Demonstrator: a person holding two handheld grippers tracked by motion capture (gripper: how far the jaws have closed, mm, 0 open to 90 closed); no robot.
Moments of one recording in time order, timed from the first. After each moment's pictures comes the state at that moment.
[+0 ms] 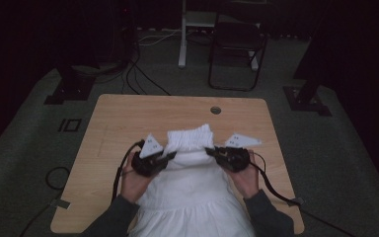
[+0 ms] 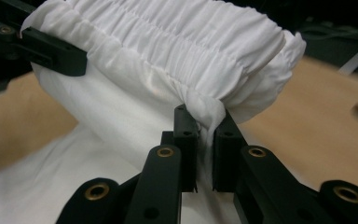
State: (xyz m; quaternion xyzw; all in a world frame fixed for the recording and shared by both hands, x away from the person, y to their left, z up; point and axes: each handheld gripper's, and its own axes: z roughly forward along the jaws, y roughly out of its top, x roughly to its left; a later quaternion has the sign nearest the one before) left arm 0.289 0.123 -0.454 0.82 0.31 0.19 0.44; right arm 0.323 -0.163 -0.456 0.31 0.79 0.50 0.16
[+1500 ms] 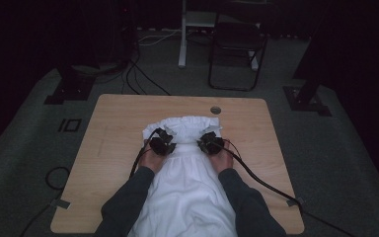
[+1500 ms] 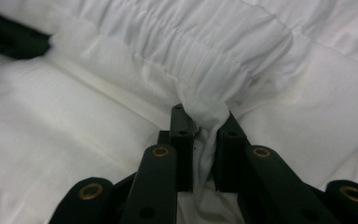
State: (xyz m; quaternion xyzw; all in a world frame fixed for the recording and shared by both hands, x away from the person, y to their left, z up) left arm 0.449 0.095 -0.538 0.85 0.39 0.21 0.28; right arm 0.462 -0.111 -0.550 0.40 0.83 0.33 0.21
